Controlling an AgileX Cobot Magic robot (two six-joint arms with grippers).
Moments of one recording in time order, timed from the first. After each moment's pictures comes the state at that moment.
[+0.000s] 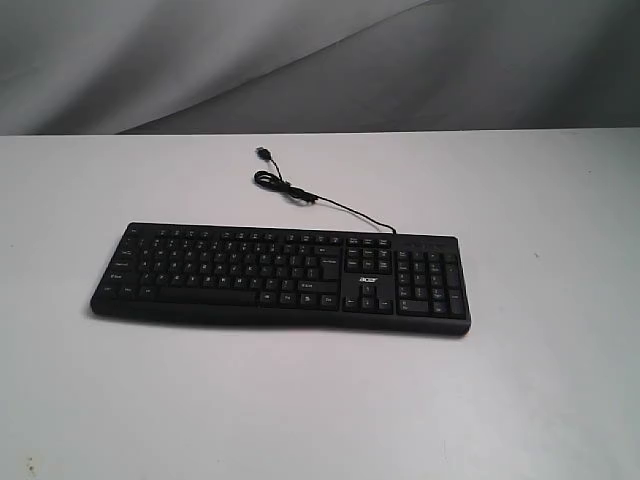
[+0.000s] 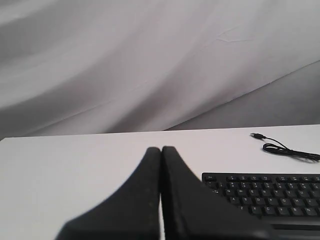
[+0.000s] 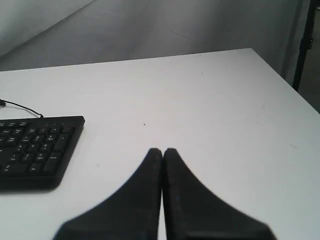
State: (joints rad) left arm 0.15 0.00 0.00 0.12 0.11 -0.07; right arm -0.08 0.04 0.00 0.05 0.32 0.02
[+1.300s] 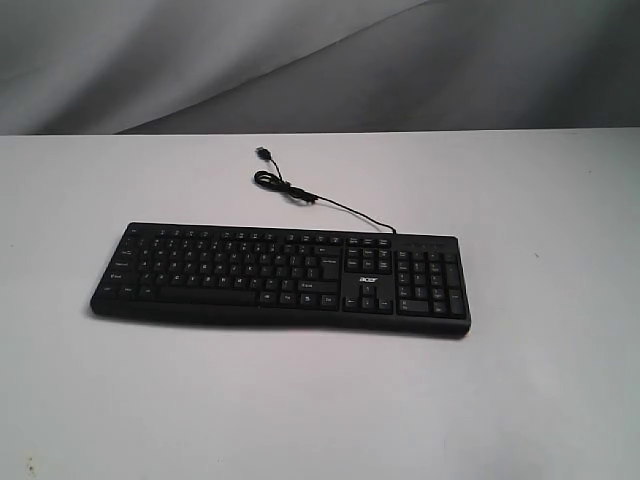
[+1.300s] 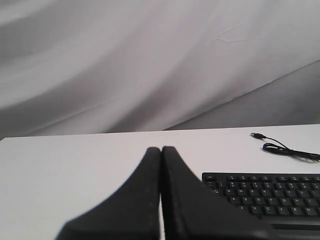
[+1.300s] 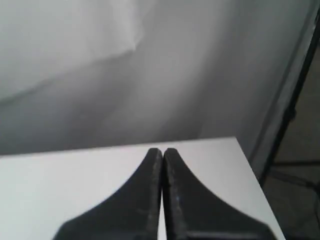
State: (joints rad) left arm 0.15 0.00 0.00 0.12 0.11 -0.07; right arm -0.08 1.21 -1.12 -0.16 0.37 0.16
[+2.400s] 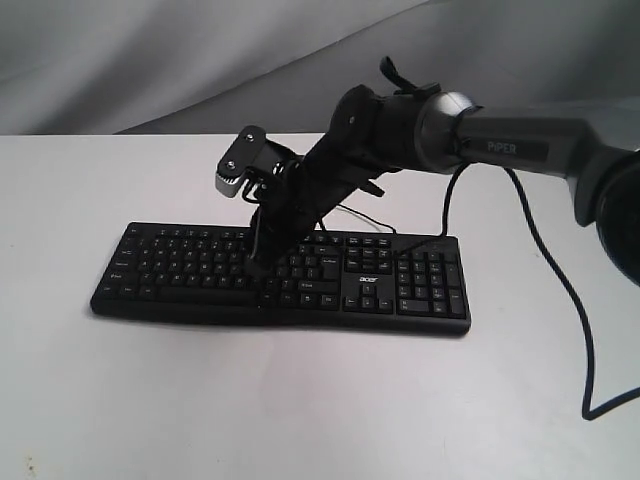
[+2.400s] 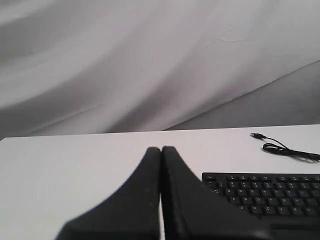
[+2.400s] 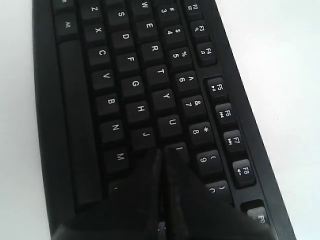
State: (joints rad) left arm 0.15 0.00 0.00 0.12 0.11 -0.07; right arm 0.58 2.28 -1.73 0.61 0.68 -1.07
